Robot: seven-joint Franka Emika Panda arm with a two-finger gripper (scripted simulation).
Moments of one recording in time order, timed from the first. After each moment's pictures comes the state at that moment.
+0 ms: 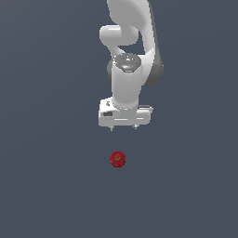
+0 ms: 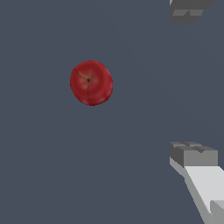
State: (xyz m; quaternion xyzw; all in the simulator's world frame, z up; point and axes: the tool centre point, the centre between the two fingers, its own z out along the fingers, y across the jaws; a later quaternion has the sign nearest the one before) arm 0.009 0.020 0.176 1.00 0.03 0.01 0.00
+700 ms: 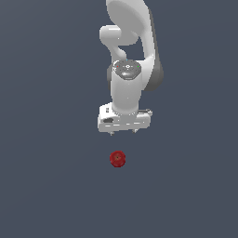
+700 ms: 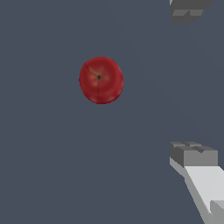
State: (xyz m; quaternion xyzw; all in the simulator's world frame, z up) arm 0.025 0.018 0.167 1.00 0.06 0.01 0.01
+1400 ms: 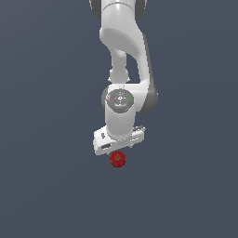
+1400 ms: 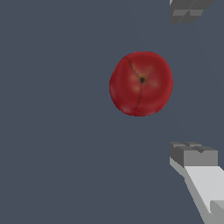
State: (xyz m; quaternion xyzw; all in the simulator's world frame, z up) arm 0.078 0.002 0.116 0.99 0.17 0.00 0.00
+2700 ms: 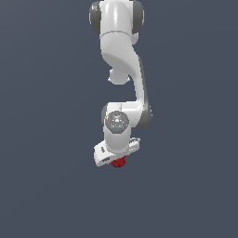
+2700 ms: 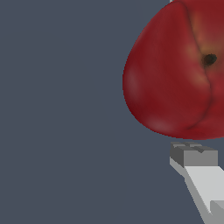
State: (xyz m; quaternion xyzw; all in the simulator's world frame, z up) arm 0.092 -0.006 0.047 0.98 0.20 0.00 0.00
